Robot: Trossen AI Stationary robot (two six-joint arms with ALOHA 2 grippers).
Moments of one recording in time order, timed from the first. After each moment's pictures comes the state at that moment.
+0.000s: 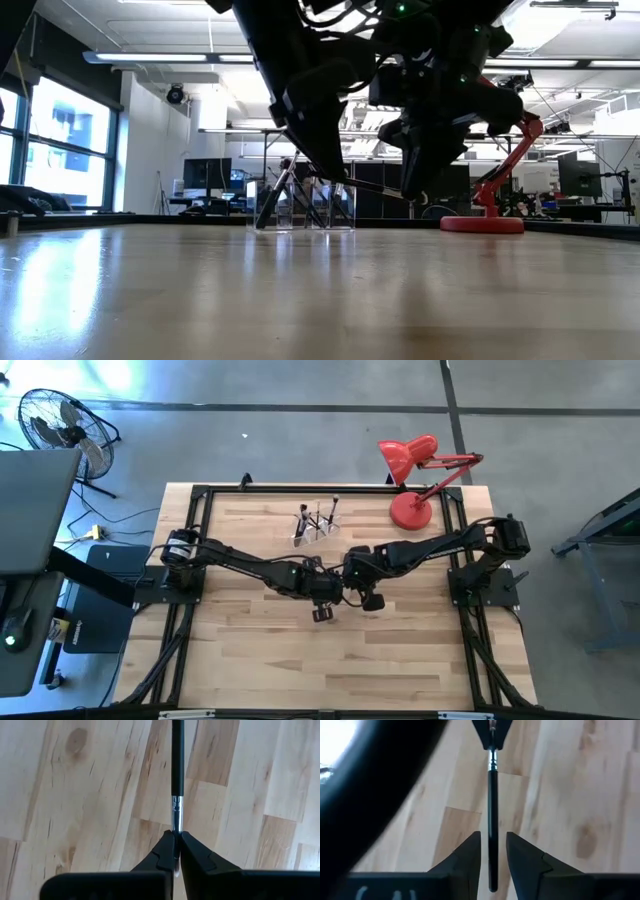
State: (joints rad) left arm -0.16 1.96 1.46 -0.62 -0.32 -0.29; right arm 0.02 1.67 1.04 -0.47 -0.03 -0.17
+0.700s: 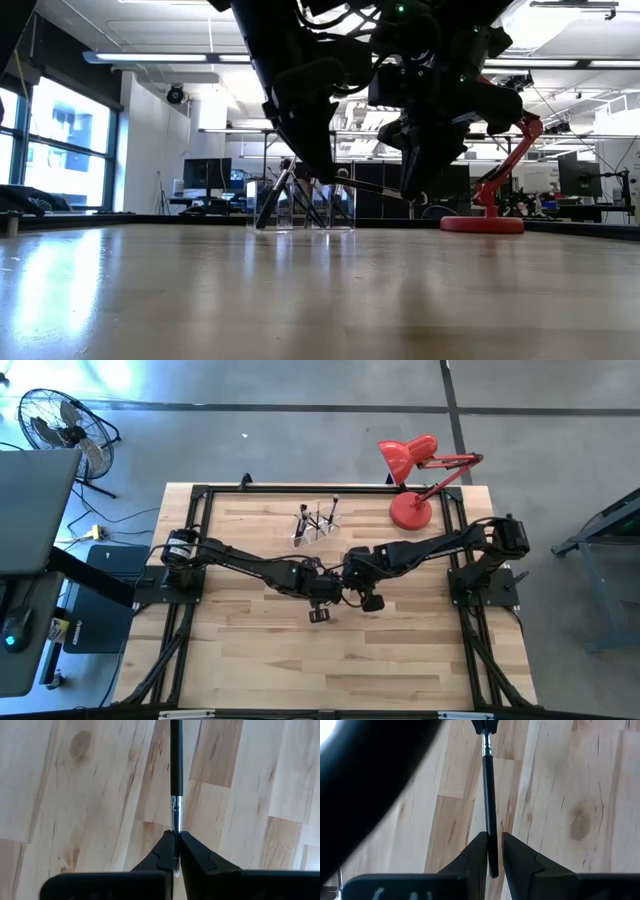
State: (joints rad) left arm -0.16 1.96 1.46 -0.69 -0.25 -0.28; right arm 0.02 1.67 1.04 -0.47 -0.05 -0.16
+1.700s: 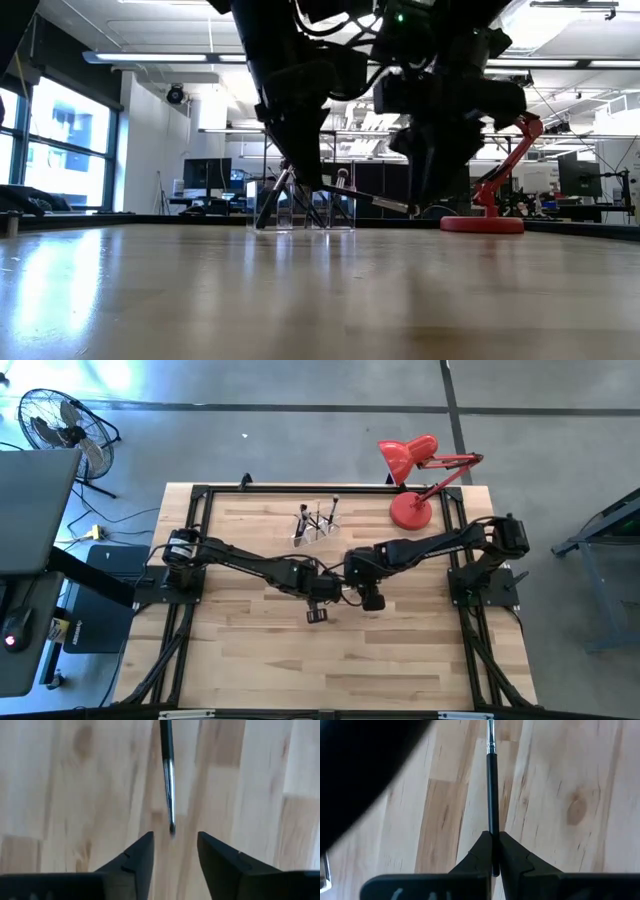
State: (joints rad) left arm -0.16 1.96 1.46 -0.75 -0.19 -0.30; right arm 0.00 1.67 1.04 -0.53 -0.09 -0.08
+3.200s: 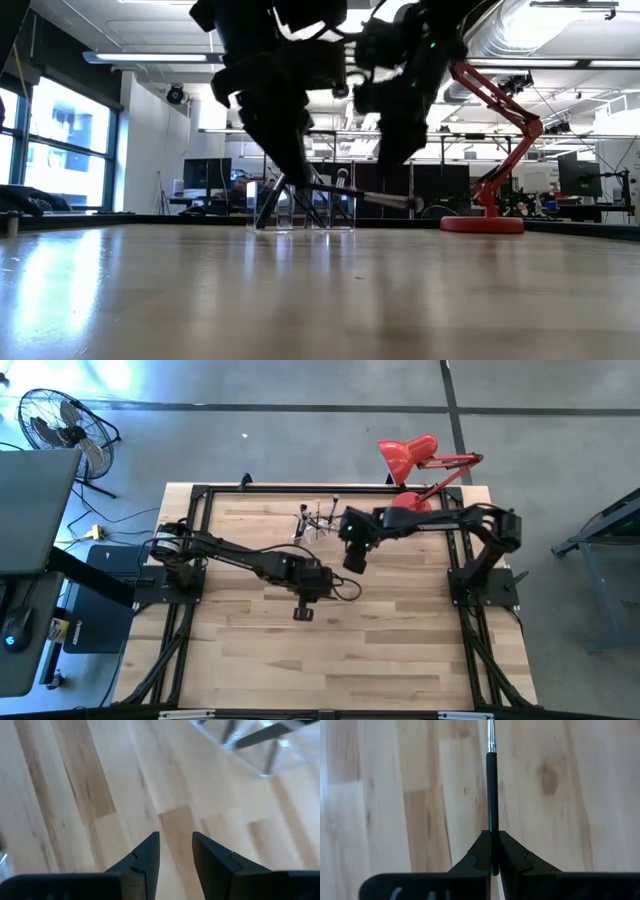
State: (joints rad) left arm -0.11 1.84 1.33 -0.59 -0.04 0.02; right arm -0.25 1.72 1.19 -0.60 -0.04 0.12
